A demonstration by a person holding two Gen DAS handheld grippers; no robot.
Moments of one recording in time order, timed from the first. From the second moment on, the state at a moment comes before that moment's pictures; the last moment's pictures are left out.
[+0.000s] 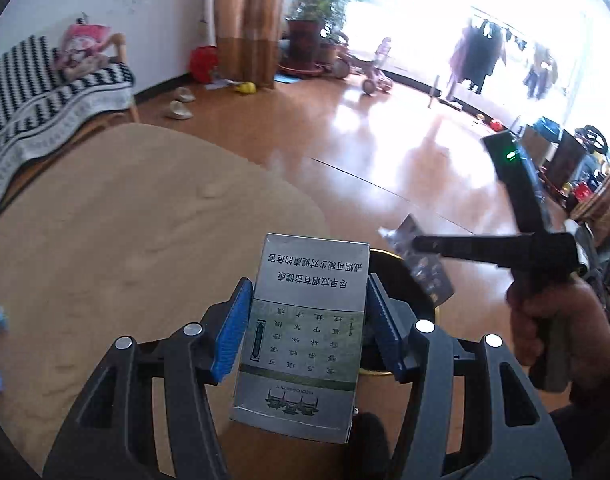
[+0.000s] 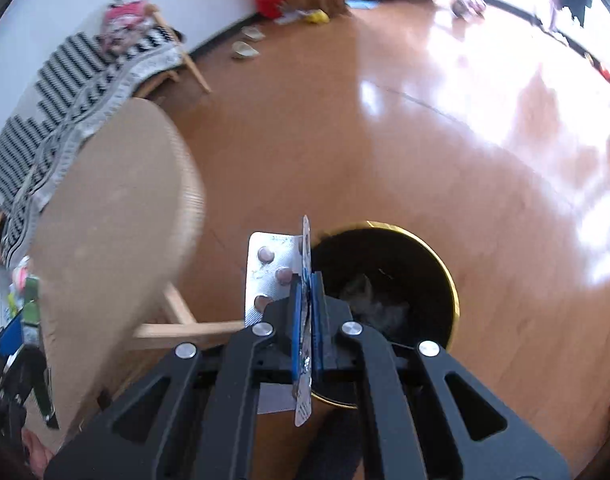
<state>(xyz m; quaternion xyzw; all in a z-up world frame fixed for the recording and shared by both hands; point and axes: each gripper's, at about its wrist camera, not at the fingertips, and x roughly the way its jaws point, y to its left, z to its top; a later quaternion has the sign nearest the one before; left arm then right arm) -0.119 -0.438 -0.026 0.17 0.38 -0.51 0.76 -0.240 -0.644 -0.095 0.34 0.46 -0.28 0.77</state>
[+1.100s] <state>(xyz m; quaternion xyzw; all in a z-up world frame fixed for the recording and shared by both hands) -0.140 -0.537 -0.104 0.18 0.43 -0.53 0.71 -0.306 -0.695 -0.116 0.40 0.41 -0.36 0.73</state>
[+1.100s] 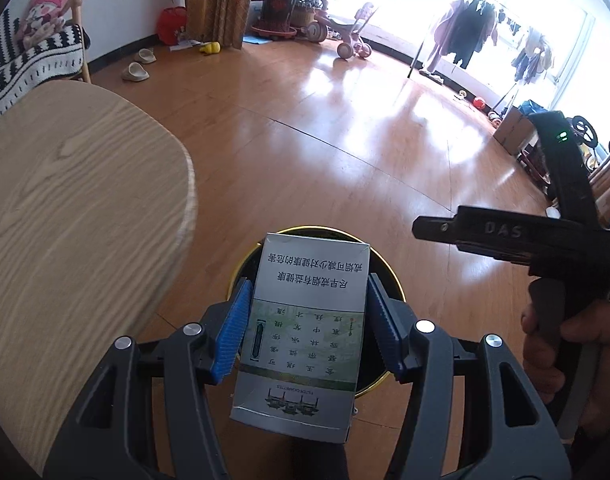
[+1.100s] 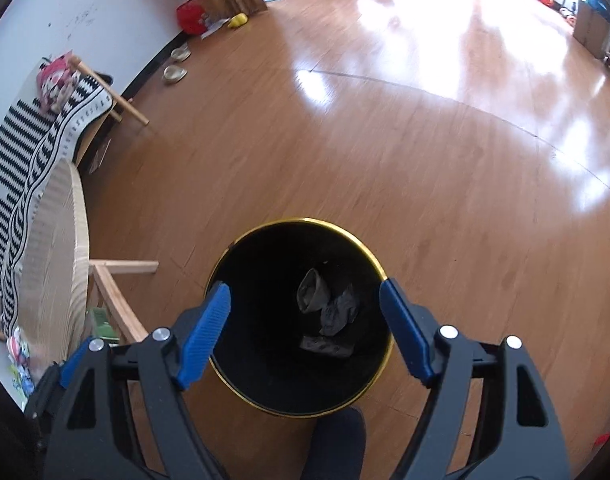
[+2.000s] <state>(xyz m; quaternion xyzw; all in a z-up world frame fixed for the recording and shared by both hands) -0.046 -0.360 0.001 0.15 0.36 -0.43 0.82 -0.152 -0.551 -0.011 0.29 0.38 -0.23 0.85</state>
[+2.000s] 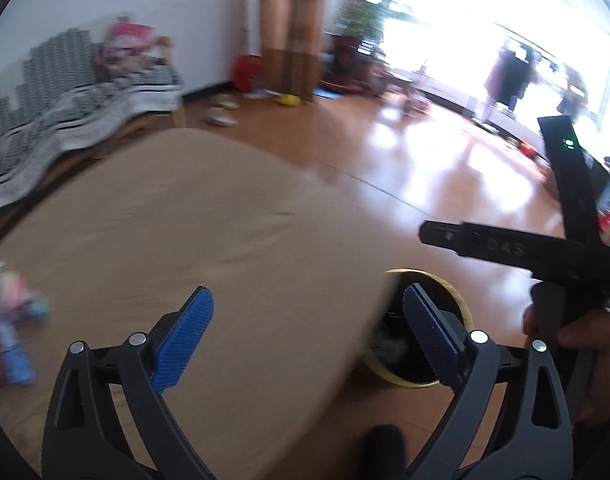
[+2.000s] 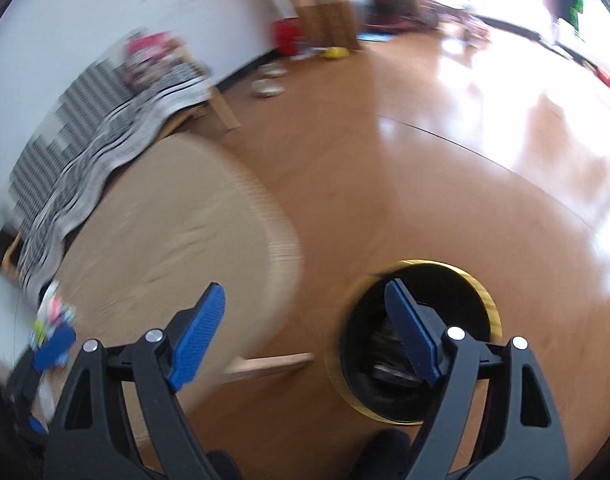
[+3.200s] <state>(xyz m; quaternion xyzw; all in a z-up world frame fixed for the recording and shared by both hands) 0.148 0.009 -0.037 0.18 0.40 -0.13 0.89 0.109 -0.199 -0.056 0.11 0.49 0.07 0.86</state>
